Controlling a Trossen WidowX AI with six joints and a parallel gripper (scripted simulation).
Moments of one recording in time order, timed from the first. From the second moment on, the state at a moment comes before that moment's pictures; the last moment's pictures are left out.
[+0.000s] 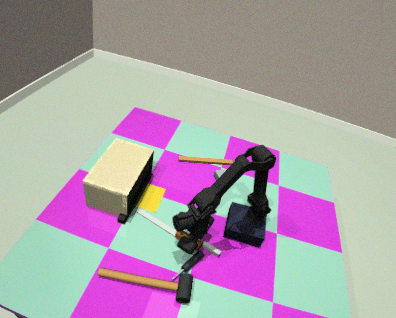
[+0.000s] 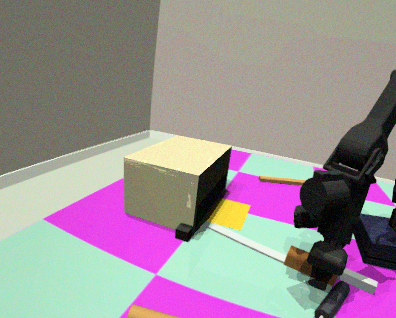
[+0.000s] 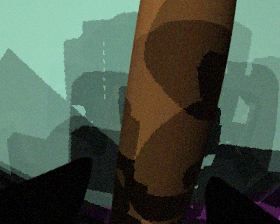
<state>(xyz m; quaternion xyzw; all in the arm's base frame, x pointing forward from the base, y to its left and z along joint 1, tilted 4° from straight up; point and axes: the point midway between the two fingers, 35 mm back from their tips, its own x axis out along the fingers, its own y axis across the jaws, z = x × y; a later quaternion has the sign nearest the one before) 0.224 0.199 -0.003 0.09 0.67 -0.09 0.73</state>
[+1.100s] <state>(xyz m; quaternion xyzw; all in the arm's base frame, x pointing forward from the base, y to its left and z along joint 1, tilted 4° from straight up) 0.229 0.197 -0.004 0.08 0.67 -0.08 0.73</state>
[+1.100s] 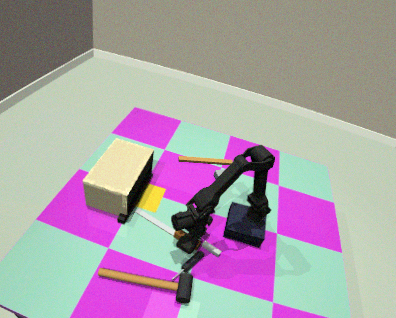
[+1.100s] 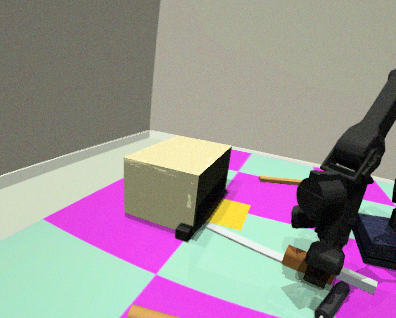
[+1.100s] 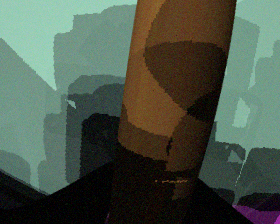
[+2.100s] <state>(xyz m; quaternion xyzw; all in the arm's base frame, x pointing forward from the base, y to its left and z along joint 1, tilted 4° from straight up) 0.275 0.189 0.000 0.07 0.67 -0.07 0.73</state>
